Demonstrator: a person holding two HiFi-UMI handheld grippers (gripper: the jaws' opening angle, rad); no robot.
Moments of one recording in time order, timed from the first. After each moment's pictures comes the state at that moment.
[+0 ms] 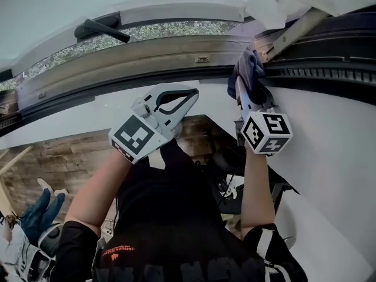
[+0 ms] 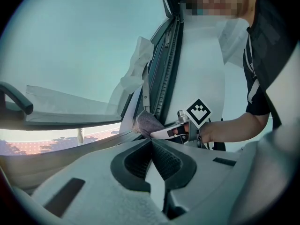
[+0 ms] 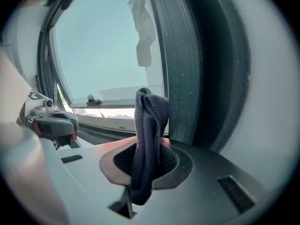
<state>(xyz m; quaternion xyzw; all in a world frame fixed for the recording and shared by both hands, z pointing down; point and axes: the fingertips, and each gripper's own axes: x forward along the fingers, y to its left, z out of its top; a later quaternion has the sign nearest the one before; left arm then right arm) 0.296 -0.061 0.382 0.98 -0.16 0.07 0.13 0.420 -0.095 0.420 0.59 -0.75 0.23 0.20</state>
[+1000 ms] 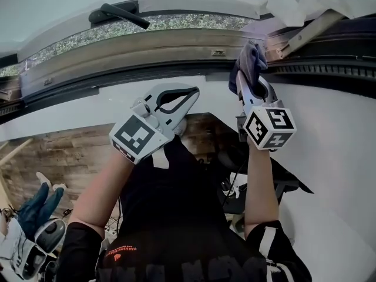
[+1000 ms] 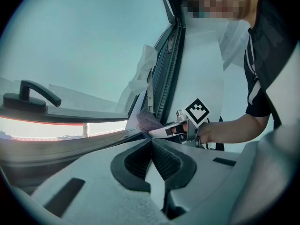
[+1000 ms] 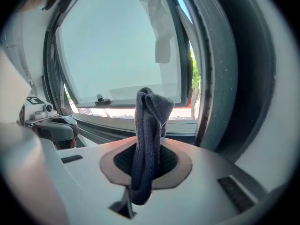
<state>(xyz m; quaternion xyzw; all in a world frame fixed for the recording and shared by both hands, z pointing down) 0.258 -0.047 0.389 0.97 -0.19 0.06 0.16 0.378 -0.095 0.423 0.56 -0.77 0.23 0.20</state>
